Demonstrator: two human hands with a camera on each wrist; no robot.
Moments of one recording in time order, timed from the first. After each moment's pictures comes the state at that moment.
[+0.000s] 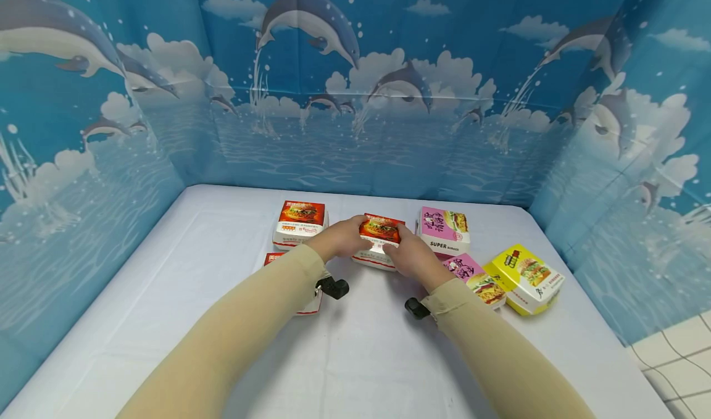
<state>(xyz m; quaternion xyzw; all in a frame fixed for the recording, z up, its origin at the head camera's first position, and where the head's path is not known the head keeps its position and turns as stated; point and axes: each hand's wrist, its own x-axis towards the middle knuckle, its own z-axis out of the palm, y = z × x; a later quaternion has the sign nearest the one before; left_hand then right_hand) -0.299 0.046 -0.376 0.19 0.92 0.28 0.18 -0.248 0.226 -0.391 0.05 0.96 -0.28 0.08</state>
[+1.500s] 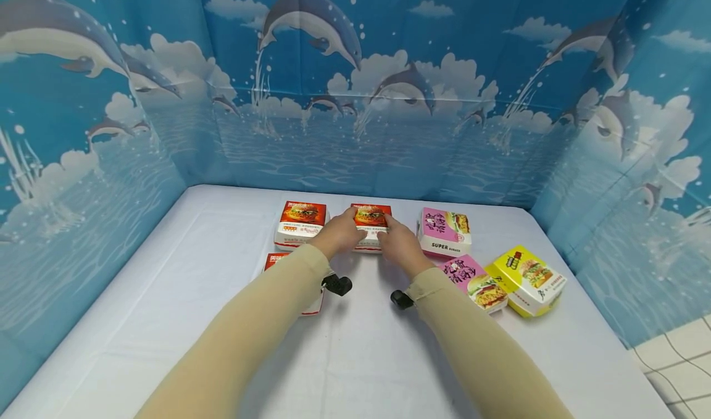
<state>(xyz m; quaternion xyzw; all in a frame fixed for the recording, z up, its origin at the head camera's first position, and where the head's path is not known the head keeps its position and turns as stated) -0.311 0.047 -0.383 0.11 0.94 0.30 0.15 -0.282 0.207 -0.402 0.05 0.95 -0.31 0.03</state>
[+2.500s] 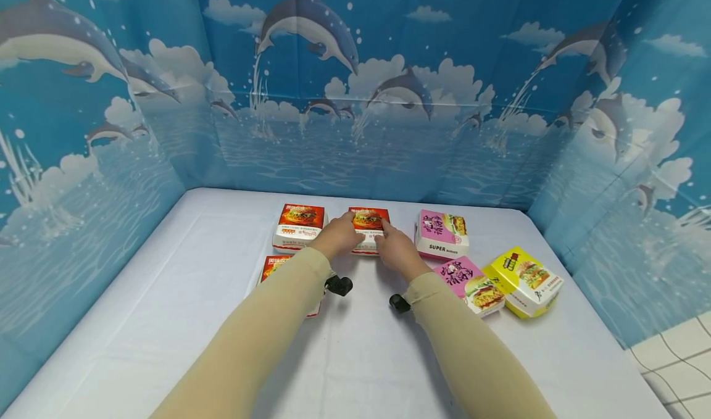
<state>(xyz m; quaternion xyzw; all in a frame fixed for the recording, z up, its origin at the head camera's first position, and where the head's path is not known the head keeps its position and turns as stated) -0.313 0.051 -0.389 0.09 0.94 0.29 0.13 -0.284 0.211 -0.413 0.05 0.95 -0.31 0.06</state>
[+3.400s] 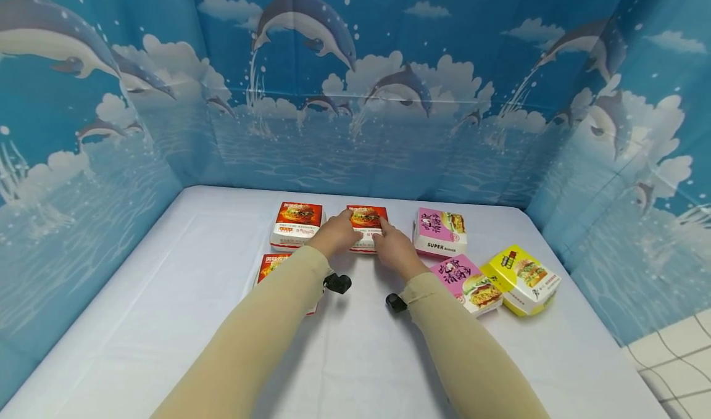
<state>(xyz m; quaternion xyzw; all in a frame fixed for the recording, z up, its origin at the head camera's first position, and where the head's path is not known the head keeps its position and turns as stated) -0.317 0.051 -0.390 0.08 0.94 0.31 0.15 -0.284 0.211 -0.414 0.05 0.94 -0.32 0.06</state>
